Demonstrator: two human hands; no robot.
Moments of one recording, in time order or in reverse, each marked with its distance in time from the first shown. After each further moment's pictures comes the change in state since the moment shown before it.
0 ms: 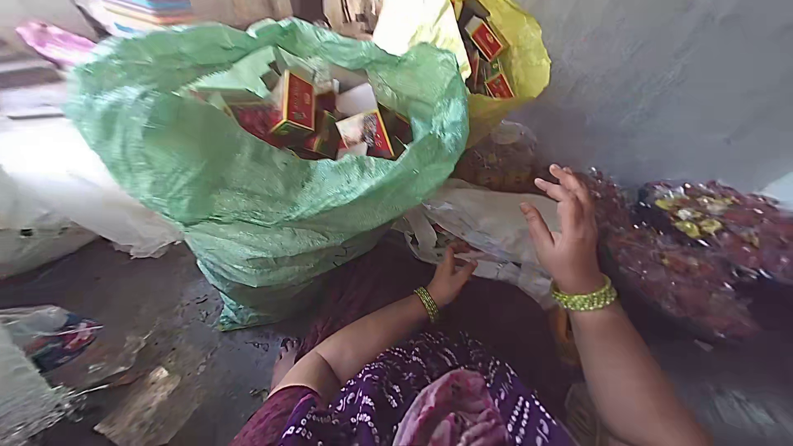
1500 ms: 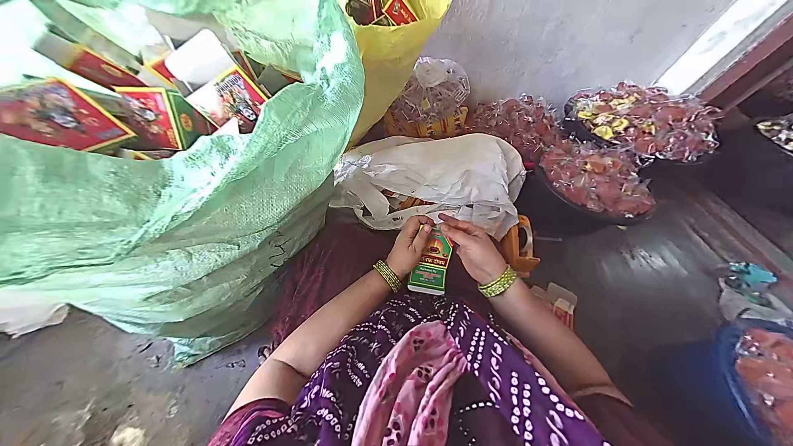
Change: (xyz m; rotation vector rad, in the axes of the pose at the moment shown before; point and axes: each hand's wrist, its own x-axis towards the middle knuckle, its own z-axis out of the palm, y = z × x) left_hand 0.000 -0.018 0.009 0.227 -0.235 0.130; right_hand -0.146 -0.006 0.037 1.146 -0.116 1.163
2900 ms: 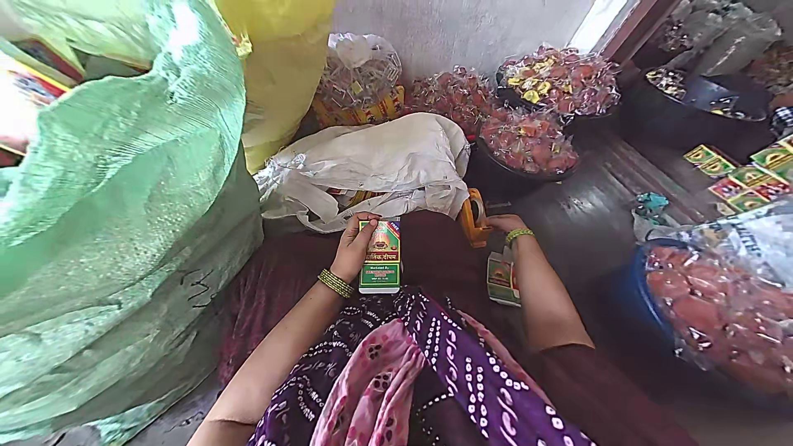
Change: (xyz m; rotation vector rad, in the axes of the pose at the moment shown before) left_hand -0.001 0.009 -0.001 -0.324 -0.007 -0.246; right_hand -0.009 0.040 -0.270 -0.698 0.625 0.603
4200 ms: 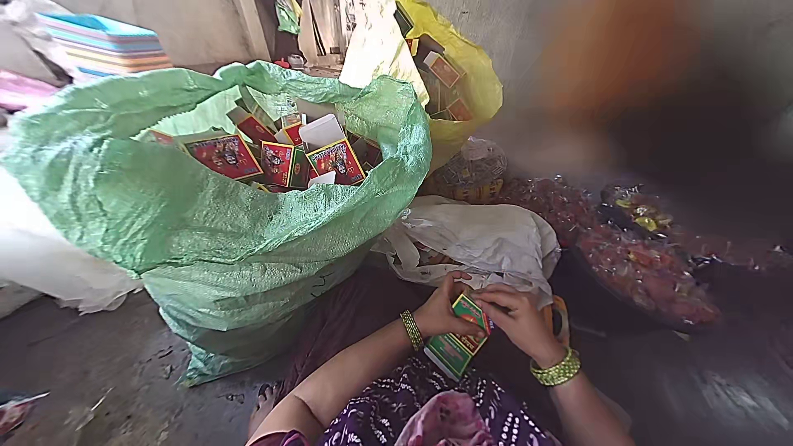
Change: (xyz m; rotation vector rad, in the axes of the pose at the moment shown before) left_hand -0.012 0.022 0.003 0.036 -0.255 0.205; right_hand -0.192 -0.143 0.105 0.061 -0.310 -1.406
